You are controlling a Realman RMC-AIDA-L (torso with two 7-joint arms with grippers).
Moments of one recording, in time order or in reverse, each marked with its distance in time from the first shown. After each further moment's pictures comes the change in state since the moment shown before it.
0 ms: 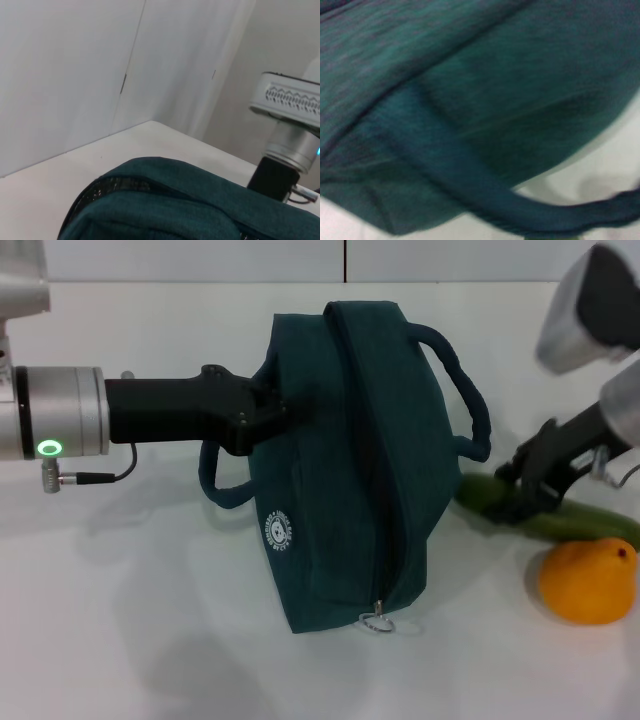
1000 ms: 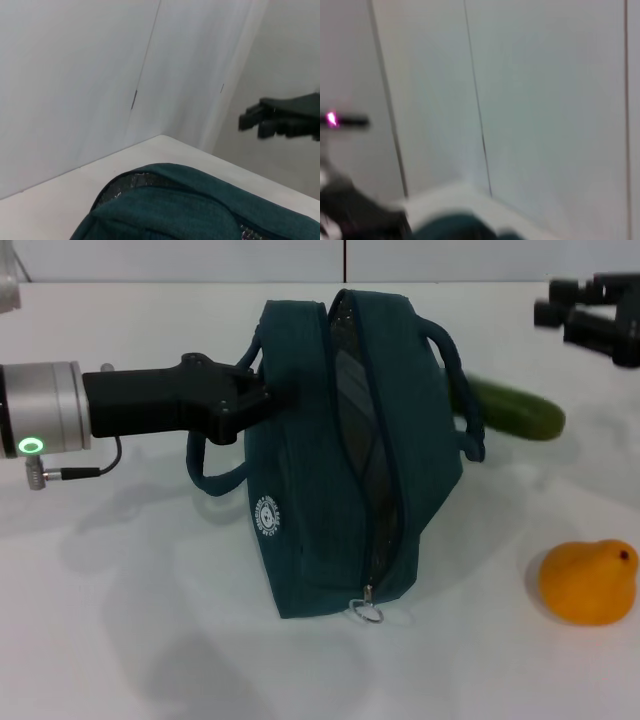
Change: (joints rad) left arm 0.014 0.000 -0.053 0.003 -0.011 0.012 0.037; right arm -0.400 0.005 0.306 -0.249 0.763 0.051 -0.335
